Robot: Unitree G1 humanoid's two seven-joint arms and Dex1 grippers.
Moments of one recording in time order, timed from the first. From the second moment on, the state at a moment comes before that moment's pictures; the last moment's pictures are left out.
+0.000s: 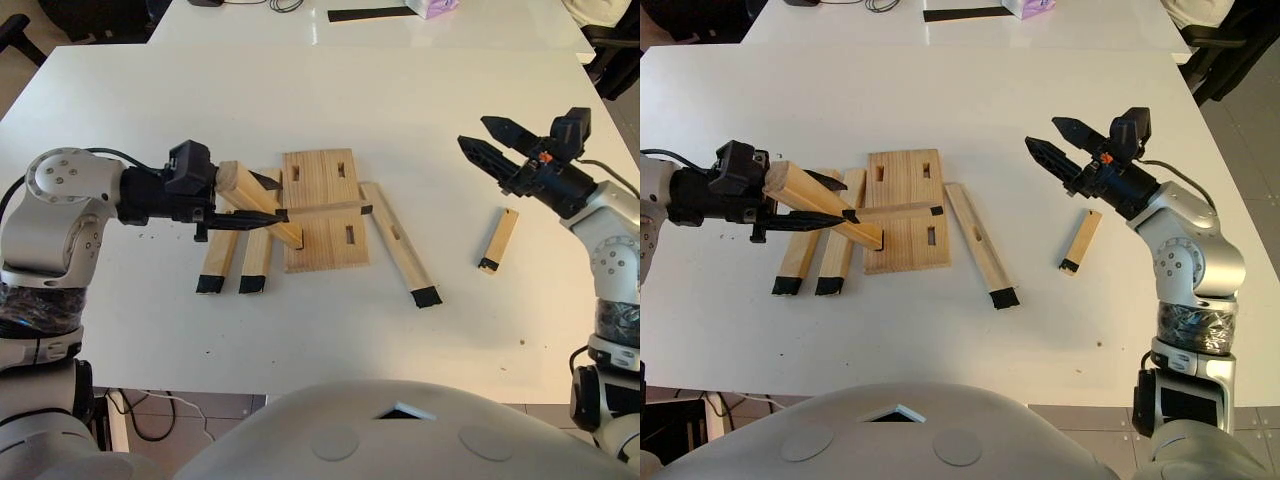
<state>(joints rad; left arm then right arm) -0.26 0.90 0.01 -0.18 -0.59 0.31 -1.40 -0.16 -0.54 -0.23 -0.14 0.69 0.50 0.80</state>
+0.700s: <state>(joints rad) -0.40 0.92 -0.11 -0.04 -0.58 0.28 -1.46 -0.09 -0.44 -0.20 -0.20 0.68 0.48 0.70</state>
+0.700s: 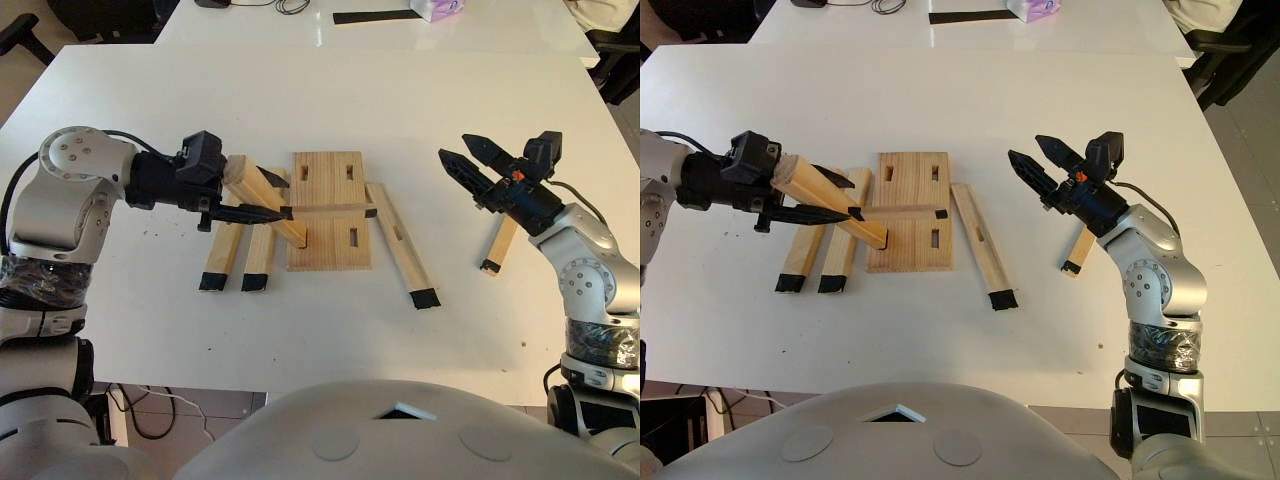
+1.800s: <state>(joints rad) -0.30 0.91 0.06 -0.13 -0.70 0.53 -1.40 -0.02 -0.40 -0.24 -0.20 0.67 0.43 0.67</state>
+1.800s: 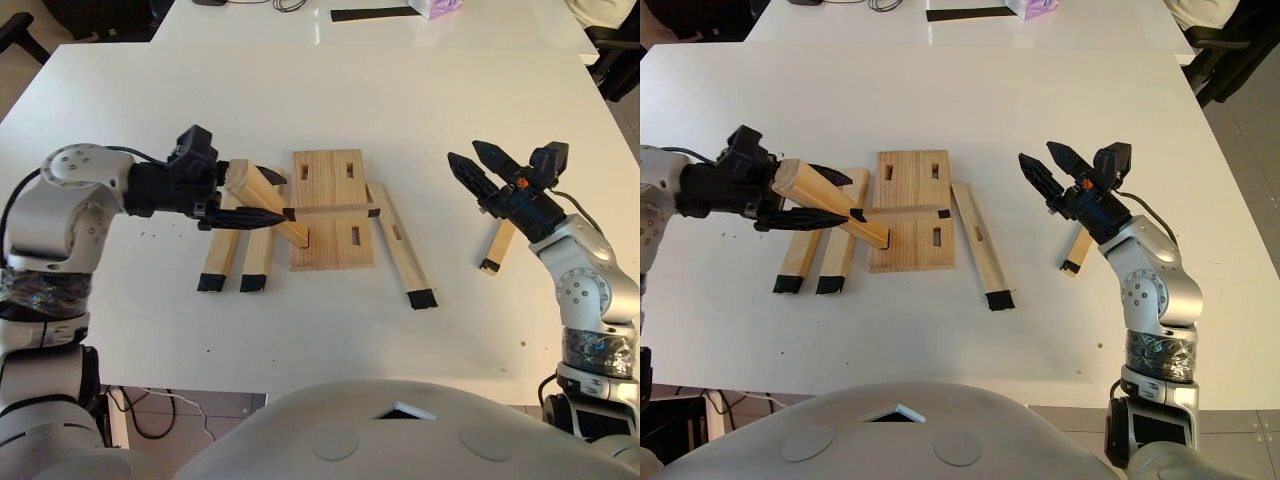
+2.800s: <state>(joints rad) 0.13 0.62 0.31 -0.20 -0.55 0.52 -0.73 0.05 -0.40 -0.25 -0.26 0.67 0.43 0.62</state>
